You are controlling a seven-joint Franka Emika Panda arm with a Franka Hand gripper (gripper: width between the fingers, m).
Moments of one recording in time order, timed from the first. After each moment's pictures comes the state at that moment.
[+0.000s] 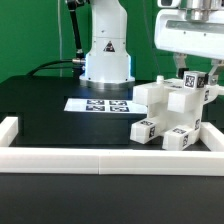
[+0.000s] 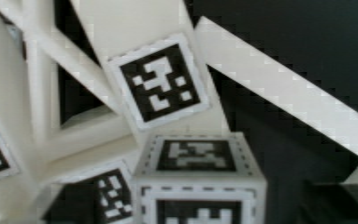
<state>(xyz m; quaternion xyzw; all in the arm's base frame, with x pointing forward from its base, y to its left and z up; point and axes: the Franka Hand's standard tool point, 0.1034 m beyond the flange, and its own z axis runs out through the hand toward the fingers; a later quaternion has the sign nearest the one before) 0.527 0.122 0.112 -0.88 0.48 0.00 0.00</state>
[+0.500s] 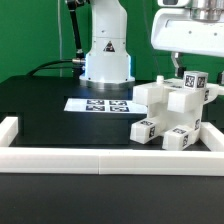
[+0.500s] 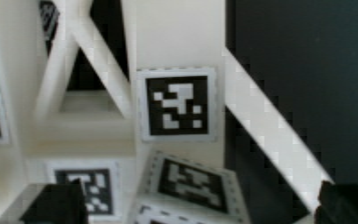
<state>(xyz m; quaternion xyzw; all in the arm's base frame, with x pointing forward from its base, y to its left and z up) 0.525 0.135 0.115 -0.96 0.27 -0.01 0.01</state>
